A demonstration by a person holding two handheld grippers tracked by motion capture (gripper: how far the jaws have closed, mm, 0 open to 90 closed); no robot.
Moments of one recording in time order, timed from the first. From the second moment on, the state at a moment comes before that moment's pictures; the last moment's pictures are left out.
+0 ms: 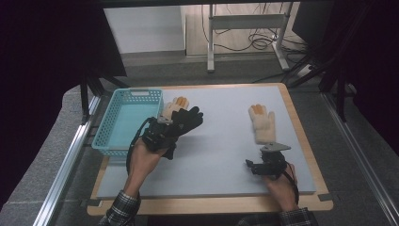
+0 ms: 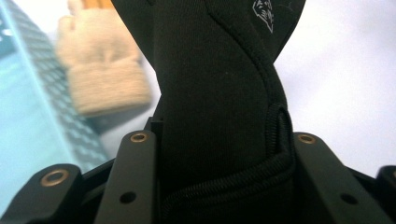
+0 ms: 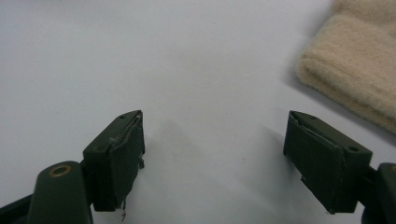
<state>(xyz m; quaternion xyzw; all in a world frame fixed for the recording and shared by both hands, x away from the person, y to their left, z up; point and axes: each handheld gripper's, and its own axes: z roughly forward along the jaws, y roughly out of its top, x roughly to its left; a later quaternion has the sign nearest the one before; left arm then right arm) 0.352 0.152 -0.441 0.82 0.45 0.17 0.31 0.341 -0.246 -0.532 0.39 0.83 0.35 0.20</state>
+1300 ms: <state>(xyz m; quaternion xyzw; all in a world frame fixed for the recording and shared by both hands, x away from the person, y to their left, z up) 0.429 0.289 -0.450 0.73 0.61 0.20 0.24 0.342 -0.246 -0.532 0.39 0.83 0.35 0.20</state>
